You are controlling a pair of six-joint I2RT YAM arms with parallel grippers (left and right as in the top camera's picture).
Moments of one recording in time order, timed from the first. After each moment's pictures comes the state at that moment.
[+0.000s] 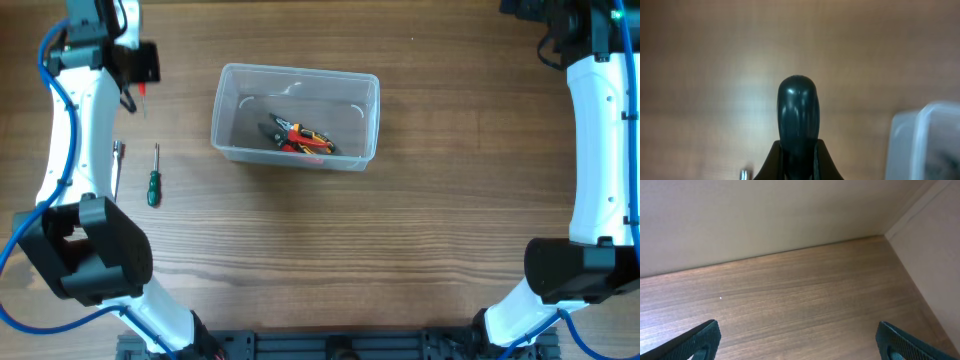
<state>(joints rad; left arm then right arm) 0.16 1.90 1.76 -0.79 -0.04 0.13 0.00 1.84 2.14 -0.97 0.32 0.06</state>
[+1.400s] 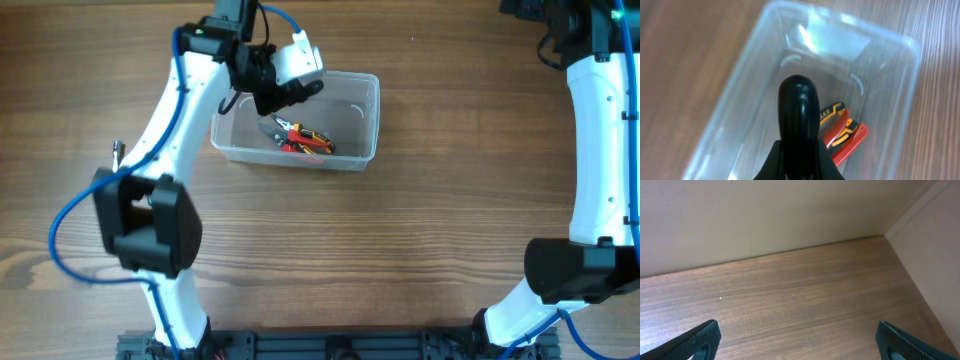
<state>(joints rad) -0.24 2.04 1.84 -1.02 0.55 1.02 0.00 1.84 2.14 -0.97 0.32 0.06</state>
